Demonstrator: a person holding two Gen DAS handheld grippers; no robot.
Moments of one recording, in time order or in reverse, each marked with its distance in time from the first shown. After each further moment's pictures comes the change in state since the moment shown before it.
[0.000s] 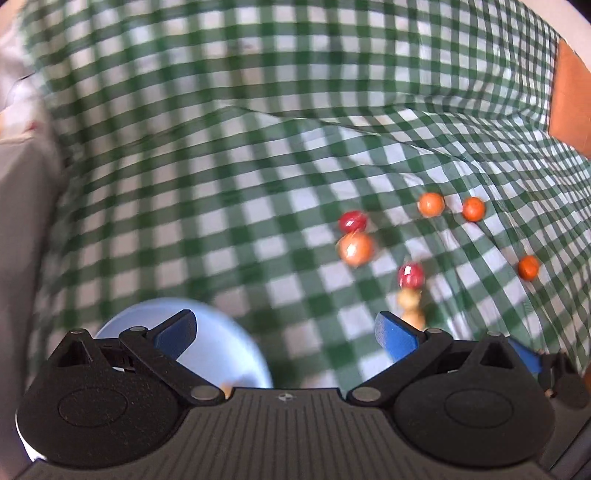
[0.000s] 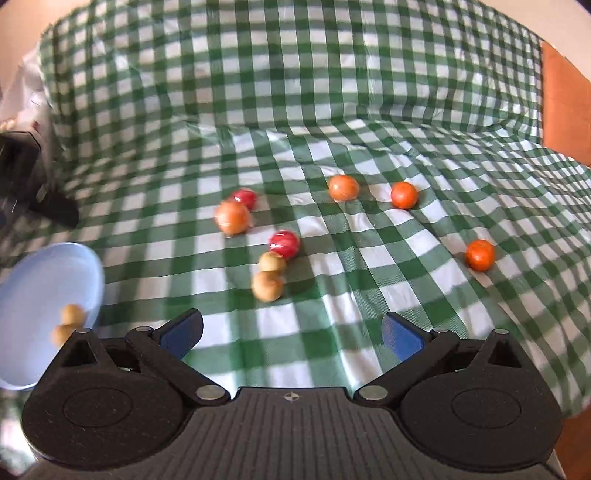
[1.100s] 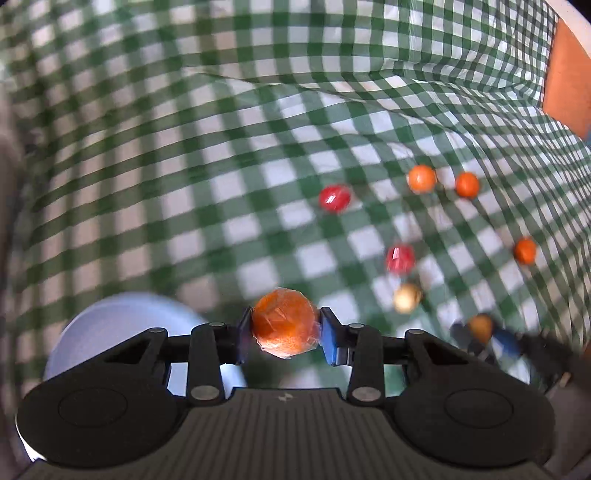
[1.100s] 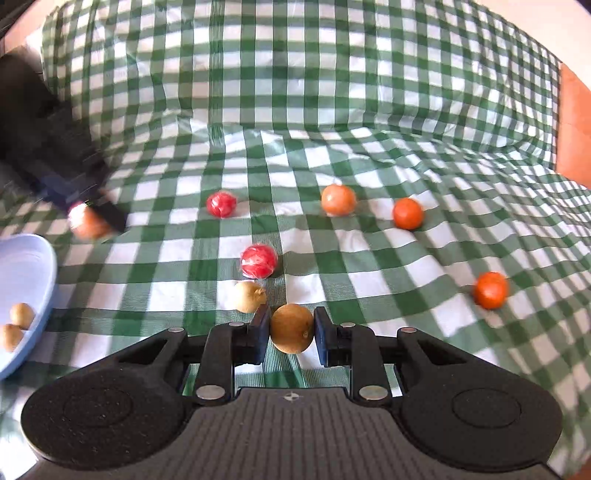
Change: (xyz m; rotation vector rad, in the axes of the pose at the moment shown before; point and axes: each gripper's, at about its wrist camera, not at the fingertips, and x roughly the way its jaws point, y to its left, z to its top) left arm 0.004 0.000 -0.011 0.013 0.105 -0.046; right arm 0.030 -0.016 0.009 -0.078 -0.044 0.007
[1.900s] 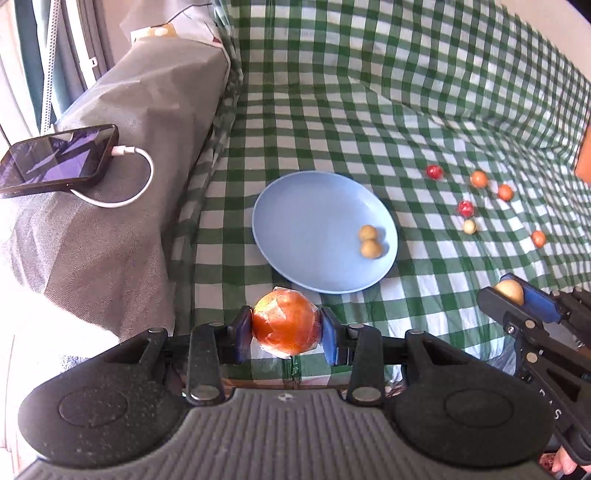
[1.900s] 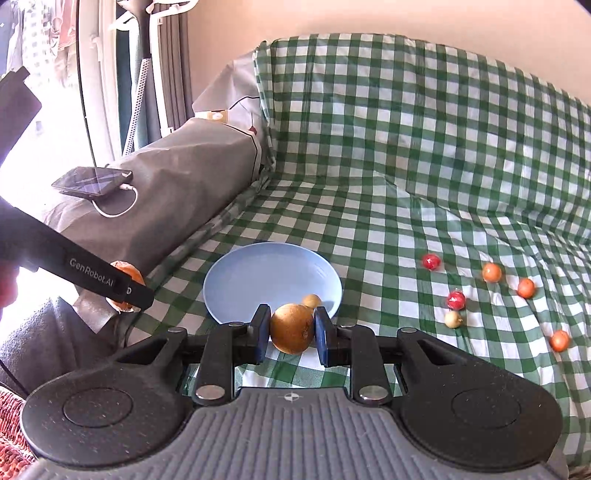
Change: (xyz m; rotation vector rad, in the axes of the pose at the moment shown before) left arm -0.176 0.125 -0.196 -0.262 -0.101 0.110; right arm -0.218 0.131 -0.026 -0.239 -0.100 0.374
